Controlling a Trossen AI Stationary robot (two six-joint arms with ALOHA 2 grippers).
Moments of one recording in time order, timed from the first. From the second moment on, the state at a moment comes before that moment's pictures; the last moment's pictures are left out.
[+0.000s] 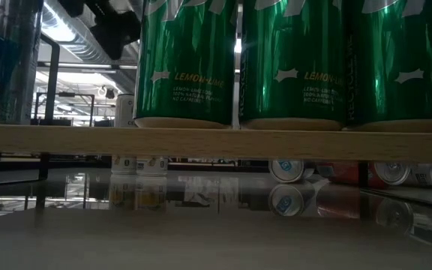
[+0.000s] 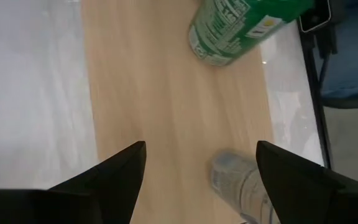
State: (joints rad) left arm -0.27 1.45 1.20 -0.84 0.15 -0.21; right arm -0.51 1.32 0.98 -0.32 -0.12 -0.34
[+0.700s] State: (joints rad) left arm -0.35 1.45 1.20 -0.91 0.16 -0.27; right arm -0.51 1.32 0.98 -0.38 -0.12 -0.34
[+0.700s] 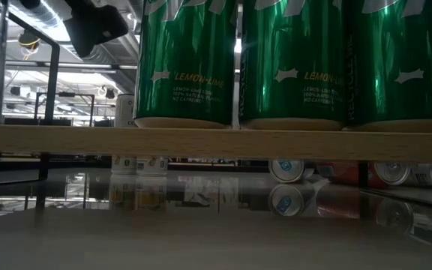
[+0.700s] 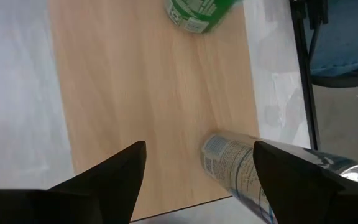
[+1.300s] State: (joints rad) left arm -0.37 1.45 1.21 -0.94 0.15 -0.36; right arm -0.51 1.32 0.98 -0.38 -0.12 -0.34
